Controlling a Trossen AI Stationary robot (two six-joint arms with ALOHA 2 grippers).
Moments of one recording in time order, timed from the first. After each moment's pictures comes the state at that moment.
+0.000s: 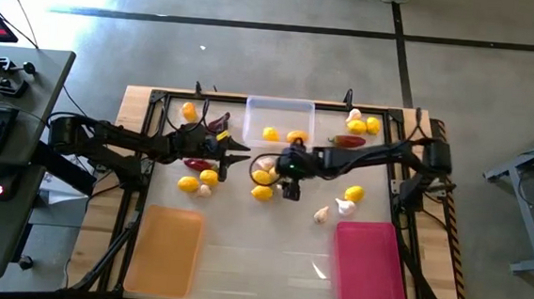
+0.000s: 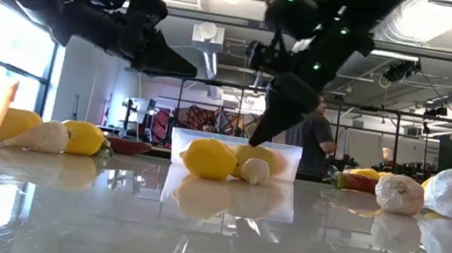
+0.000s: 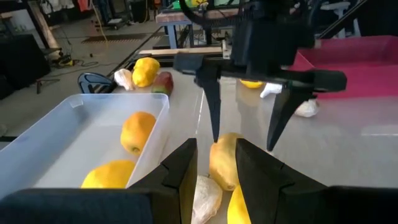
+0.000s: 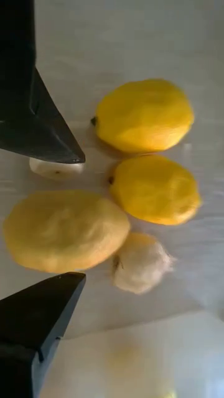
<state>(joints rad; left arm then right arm) 0.28 1.34 0.40 0.70 0.15 0.13 -0.08 1.78 1.11 -0.32 0.10 -0.08</state>
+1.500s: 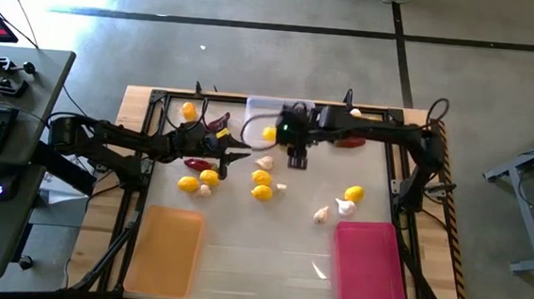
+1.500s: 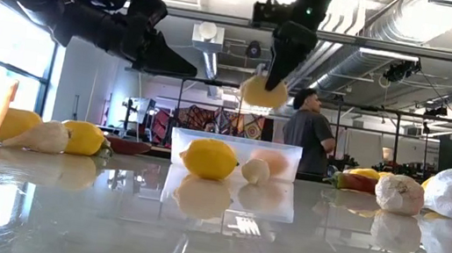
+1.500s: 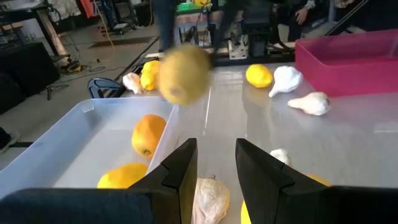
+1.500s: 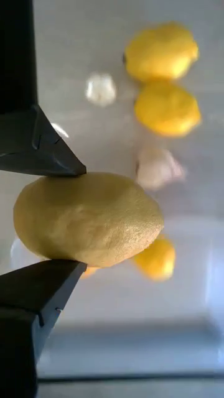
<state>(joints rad) 0.30 1.34 0.41 0.72 0.14 0.17 -0.23 1.81 1.65 -1.00 0.17 -0.26</state>
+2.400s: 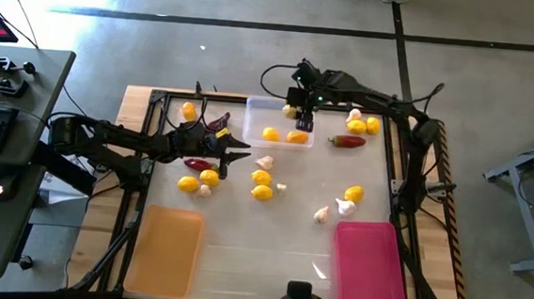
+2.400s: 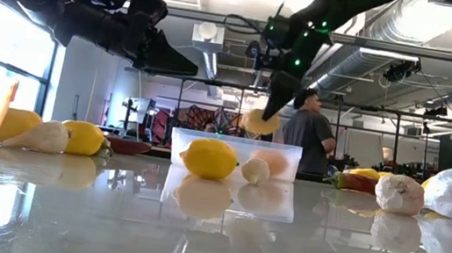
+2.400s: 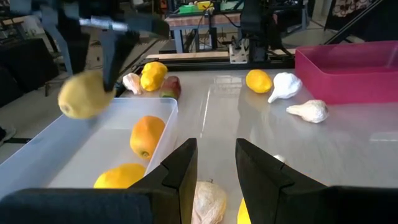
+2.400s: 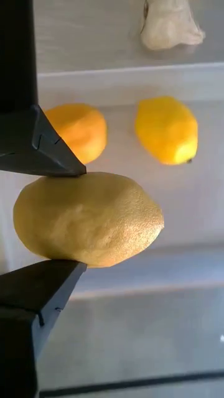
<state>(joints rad) 0.30 1.34 0.41 0.72 0.14 0.13 -0.59 1.94 1.69 -0.86 -0.06 -0.55</state>
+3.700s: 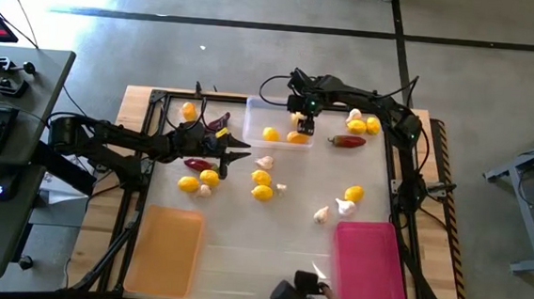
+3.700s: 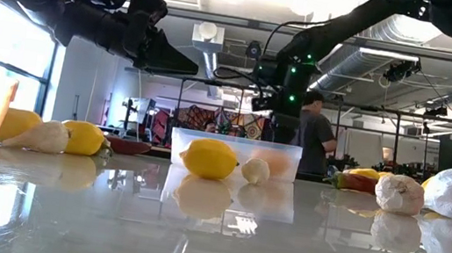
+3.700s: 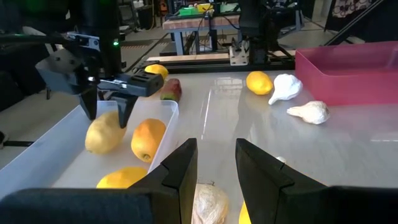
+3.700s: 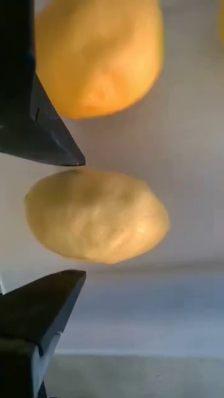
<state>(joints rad) 0.30 1.34 0.41 0.73 0.14 0.14 -0.64 2.11 1.69 -0.90 0.06 -0.54</state>
